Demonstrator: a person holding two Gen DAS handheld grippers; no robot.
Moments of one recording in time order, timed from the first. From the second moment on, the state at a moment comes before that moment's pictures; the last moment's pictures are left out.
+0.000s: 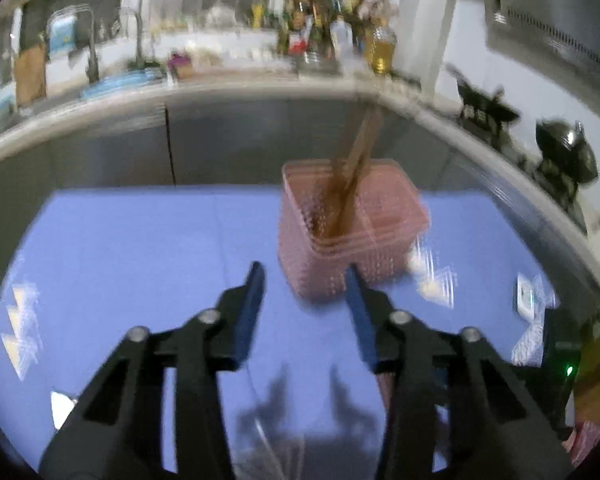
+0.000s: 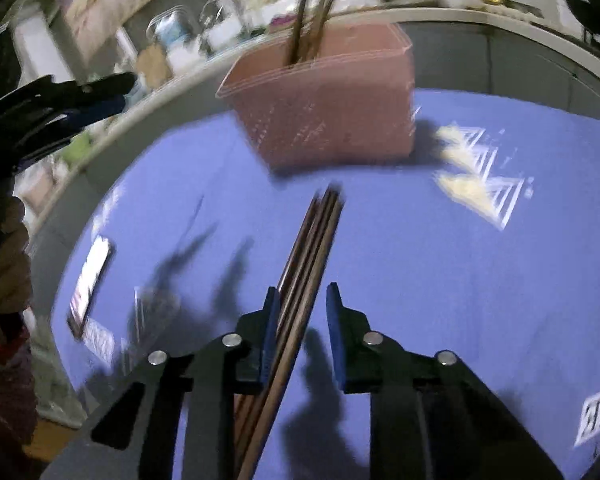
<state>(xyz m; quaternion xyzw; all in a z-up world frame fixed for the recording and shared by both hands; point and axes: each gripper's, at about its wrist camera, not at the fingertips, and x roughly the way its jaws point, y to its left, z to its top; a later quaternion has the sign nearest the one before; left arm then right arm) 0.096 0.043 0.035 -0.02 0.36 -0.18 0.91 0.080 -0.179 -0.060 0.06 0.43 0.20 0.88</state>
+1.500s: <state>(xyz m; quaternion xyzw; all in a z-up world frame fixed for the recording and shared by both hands) 0.065 0.005 -0.080 0.05 0.48 -0.16 0.86 0.047 -0.196 -0.077 0.03 0.44 0.12 0.89</state>
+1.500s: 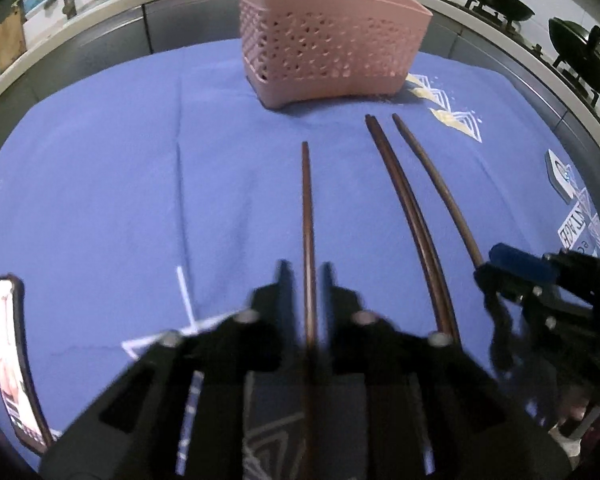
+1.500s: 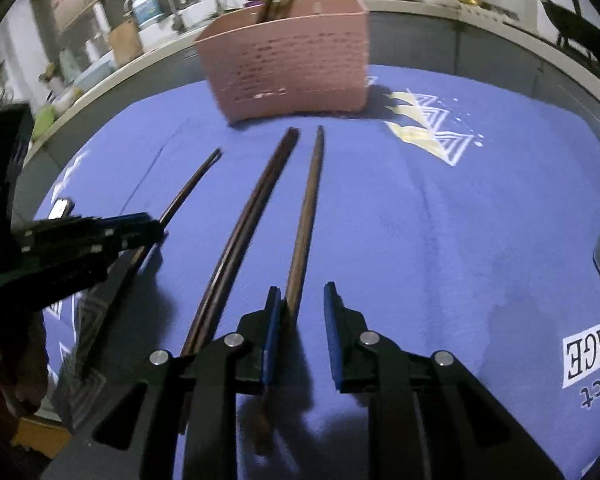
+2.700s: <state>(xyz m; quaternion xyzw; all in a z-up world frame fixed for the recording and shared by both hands) 0.060 0.024 0.037 -0.07 0.31 -0.33 0.89 0.024 -0.242 0.045 0.13 0.24 0.14 0.95</state>
